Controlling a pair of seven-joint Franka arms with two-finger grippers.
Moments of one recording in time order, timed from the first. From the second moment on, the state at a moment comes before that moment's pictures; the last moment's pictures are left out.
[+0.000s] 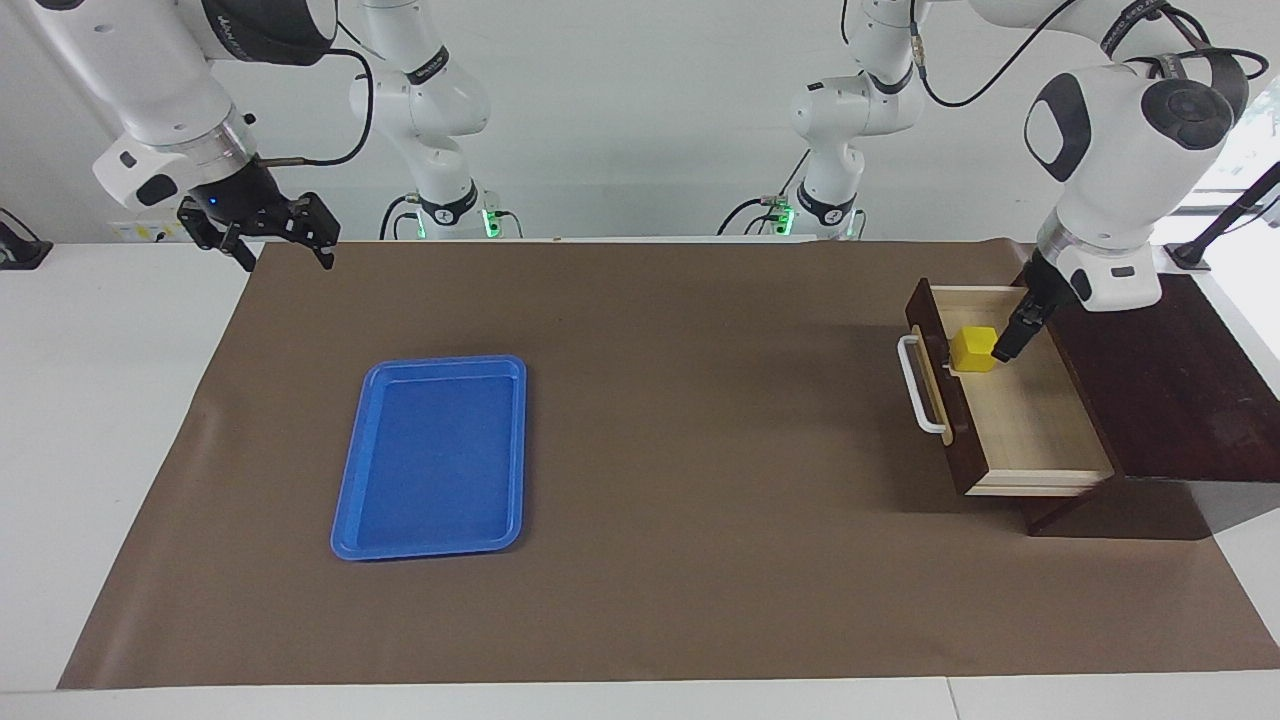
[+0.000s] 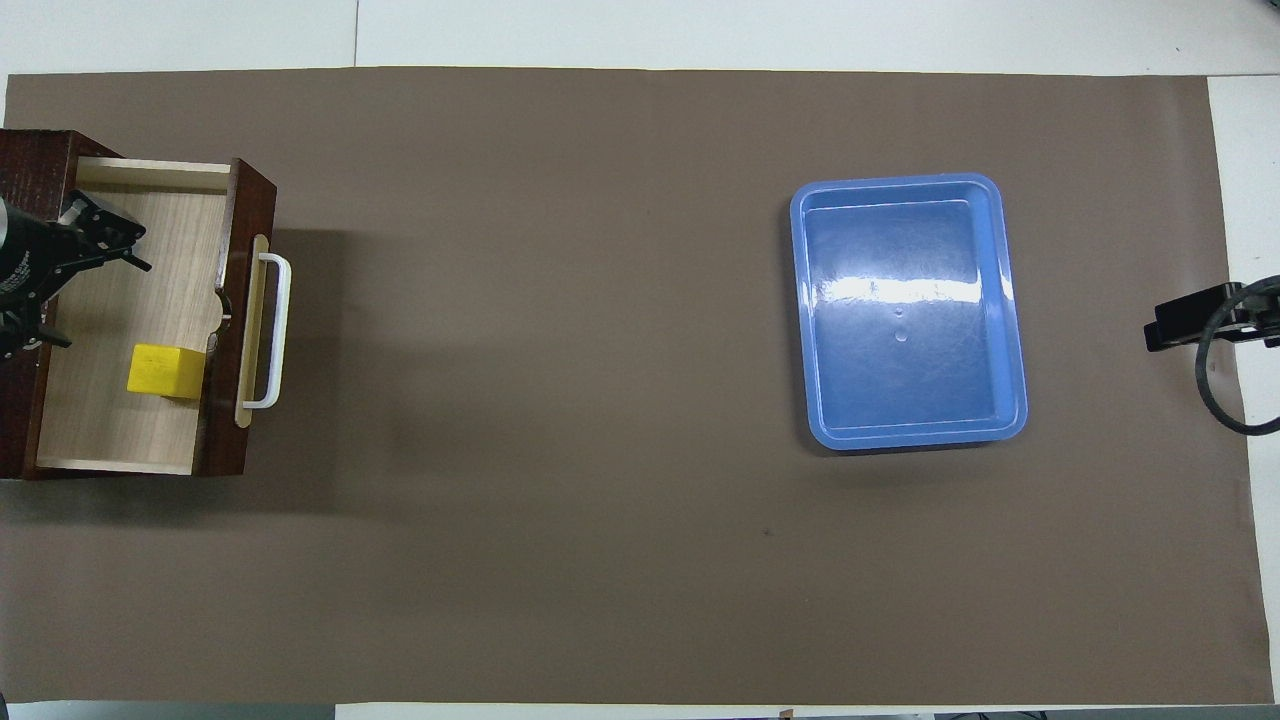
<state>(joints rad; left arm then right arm) 0.08 0.08 -0.08 -1.69 0.11 1.73 -0.88 -0.10 -0.04 0.03 -1.62 0.00 1.51 -0.08</state>
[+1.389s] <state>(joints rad) 0.15 -0.07 -0.09 -2.15 0.11 2.08 -1.41 -0.10 -0.04 0.03 -1.63 0.00 1.49 -0.08</state>
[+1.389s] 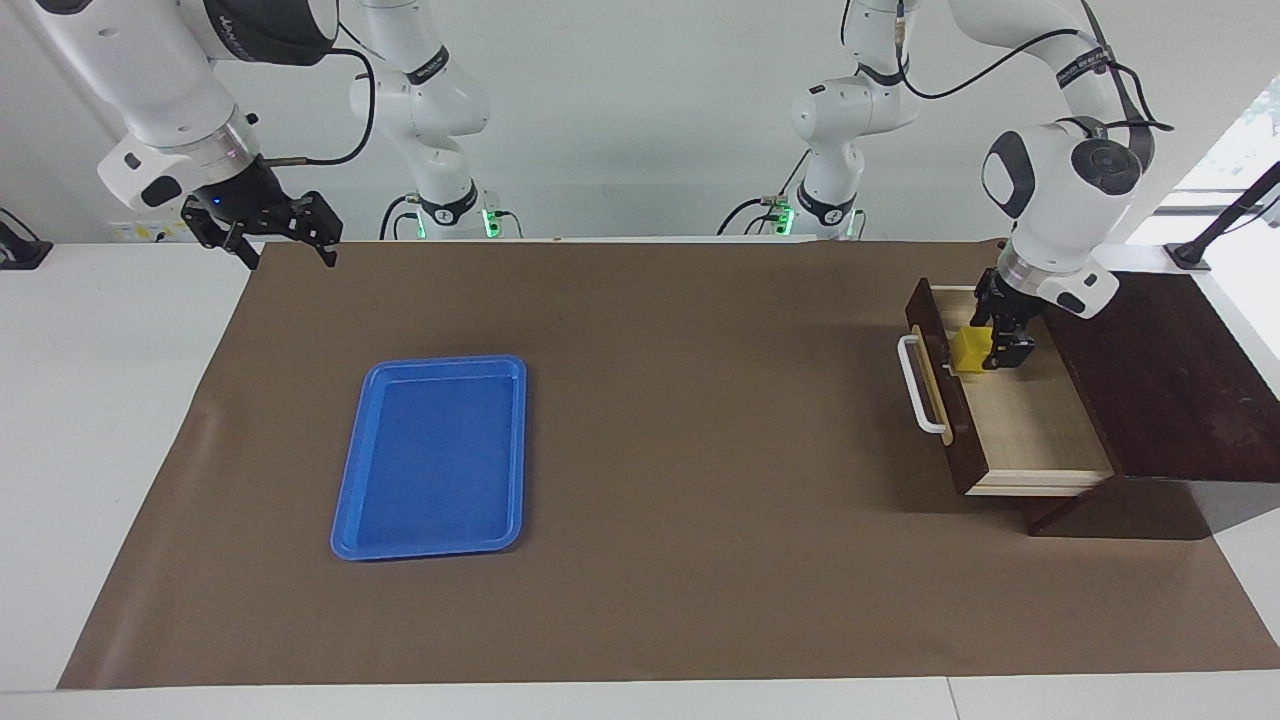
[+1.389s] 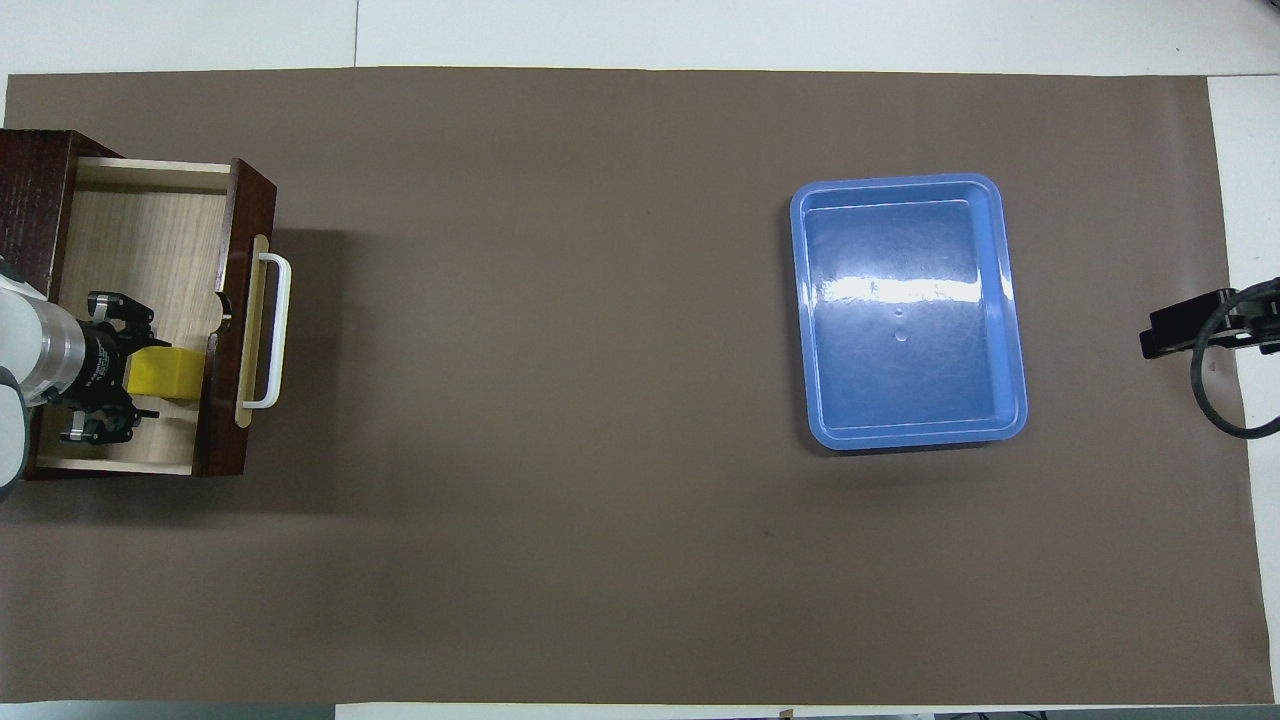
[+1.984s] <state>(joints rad) 0.14 -0.01 -0.11 -1.80 0.05 1.81 -1.42 -0.04 -0.06 0.05 -1.69 0.00 1.49 0.22</state>
